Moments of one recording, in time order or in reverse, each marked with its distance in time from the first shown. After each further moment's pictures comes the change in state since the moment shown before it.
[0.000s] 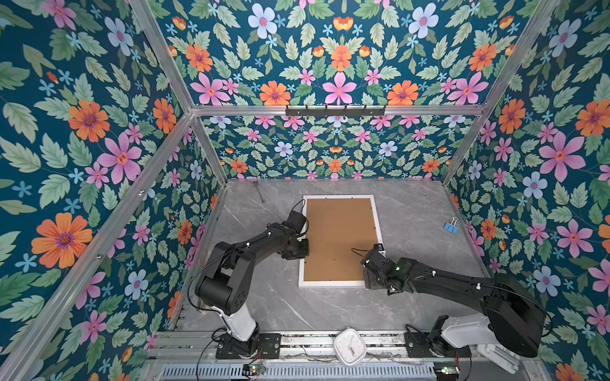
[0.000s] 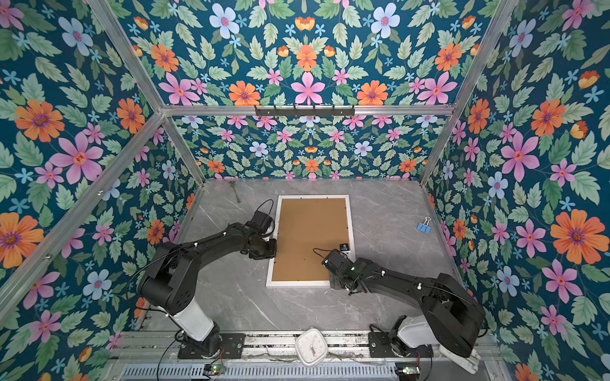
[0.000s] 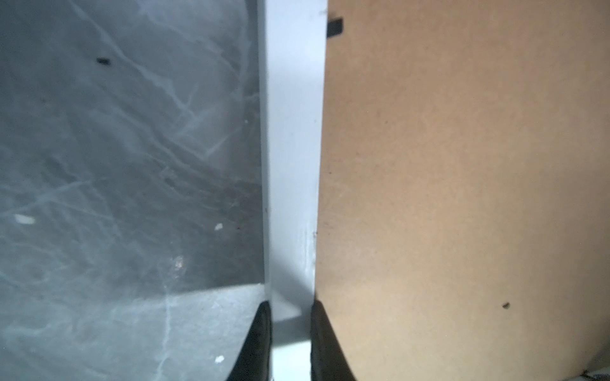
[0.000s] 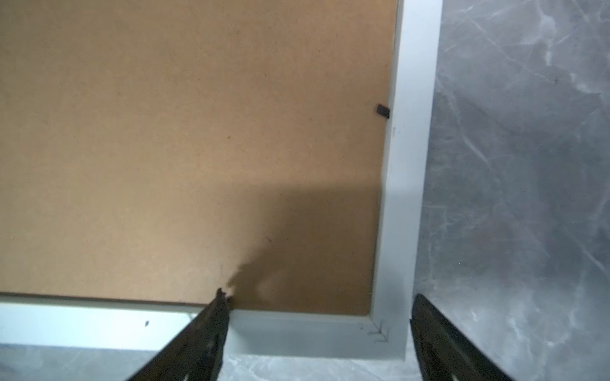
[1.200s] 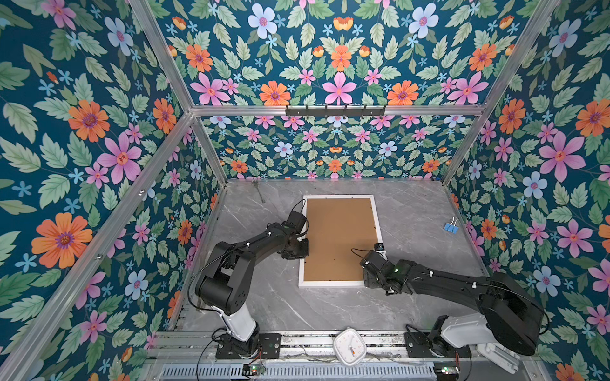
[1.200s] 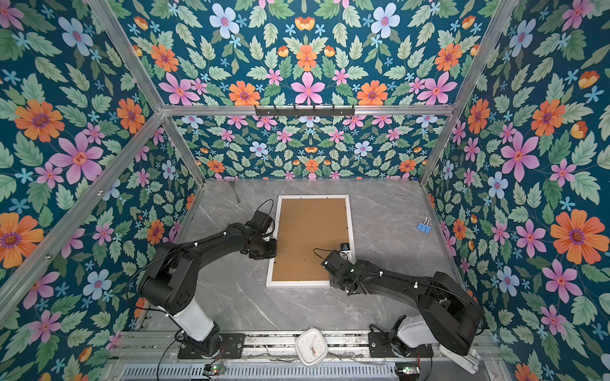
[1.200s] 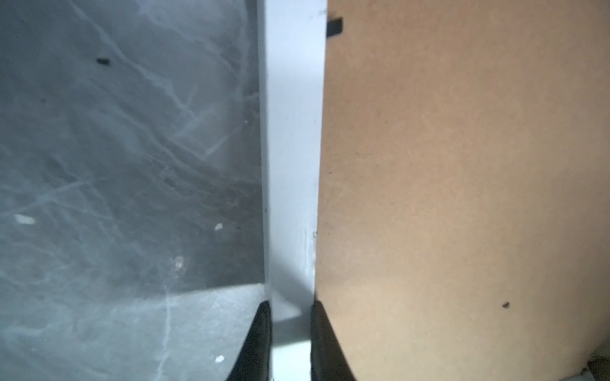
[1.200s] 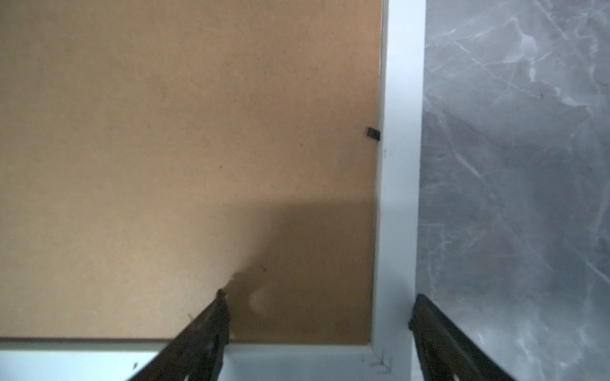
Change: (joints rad) left arm -0.001 0.001 0.002 -0.003 0.000 0.001; right arm 0.001 0.019 -0.031 0.074 0.059 0.026
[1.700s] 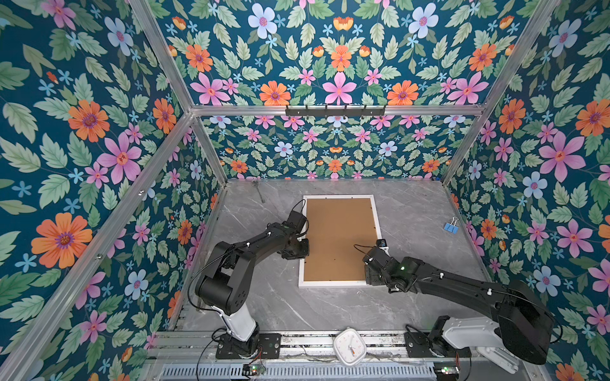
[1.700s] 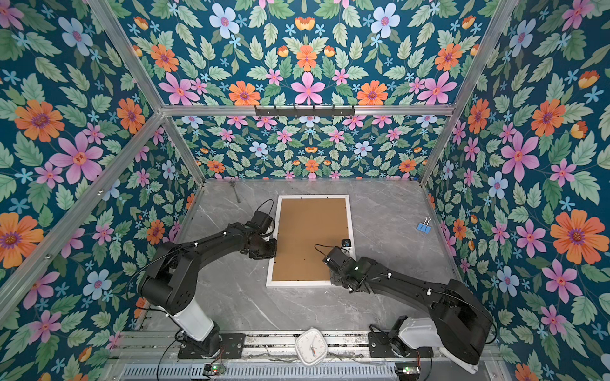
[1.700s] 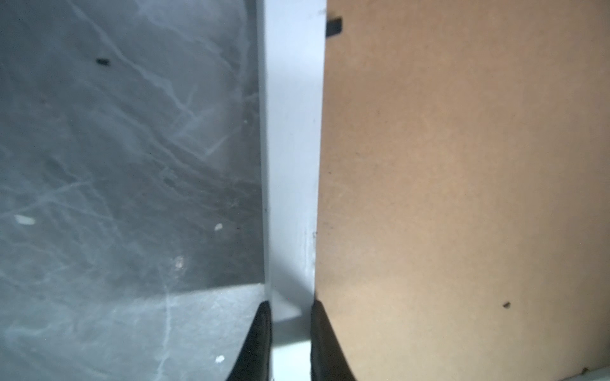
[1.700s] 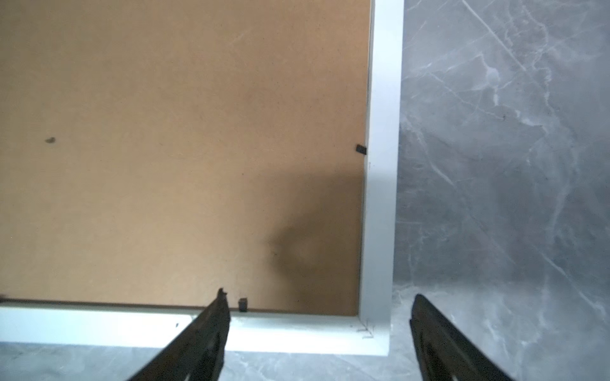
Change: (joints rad) left arm 0.000 0.001 0.001 -0.001 0.000 0.002; right arm -0.016 -0.097 0.064 -0.105 -0.016 -0.024
